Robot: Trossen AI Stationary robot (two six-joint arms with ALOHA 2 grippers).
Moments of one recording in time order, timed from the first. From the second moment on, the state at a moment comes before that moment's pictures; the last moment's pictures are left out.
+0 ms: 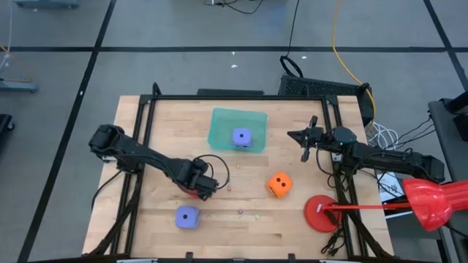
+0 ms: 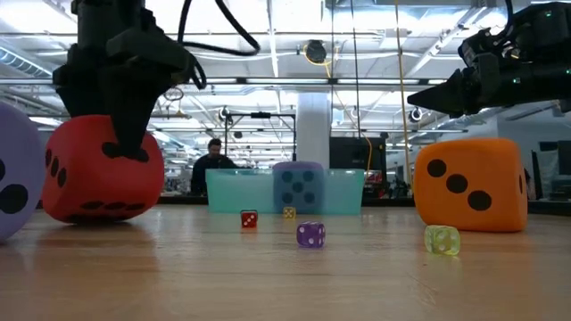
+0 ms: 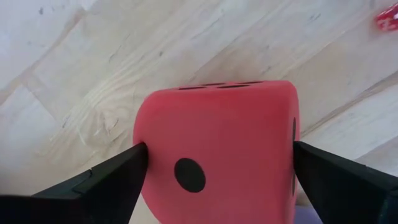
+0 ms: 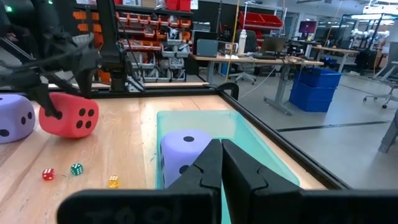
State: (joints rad) left arm -0.33 1.70 1.21 -1.07 -0.09 -1.24; right arm -0.36 0.48 0.07 0.42 -0.08 -0.07
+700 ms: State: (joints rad) left arm -0.35 1.76 1.22 -1.07 -0.06 -1.25; right arm -0.36 0.48 0.07 0.44 -0.11 -0.06
